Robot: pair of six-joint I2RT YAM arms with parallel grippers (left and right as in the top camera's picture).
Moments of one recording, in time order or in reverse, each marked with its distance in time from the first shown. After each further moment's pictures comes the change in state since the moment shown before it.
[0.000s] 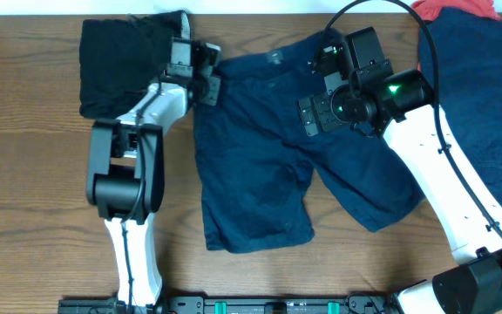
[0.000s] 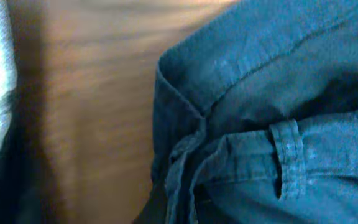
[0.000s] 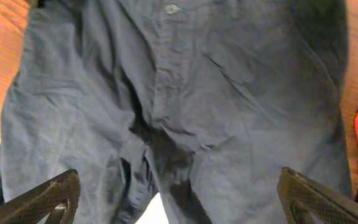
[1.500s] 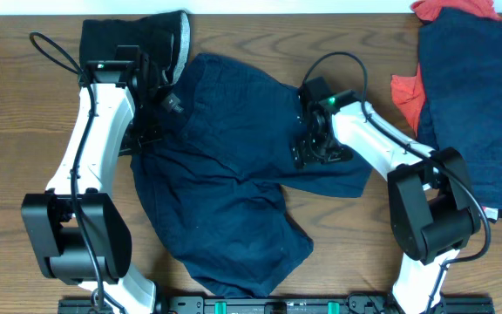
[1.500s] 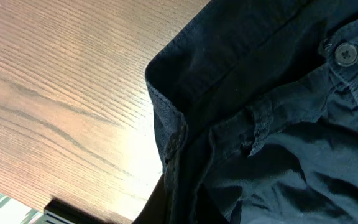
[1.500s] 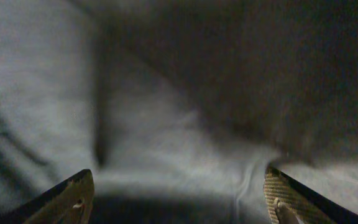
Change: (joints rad) left arm 0.130 -0.403 0.004 -1.057 -0.333 -0.462; right arm 0.032 0.338 -0.229 0.093 0.011 0.219
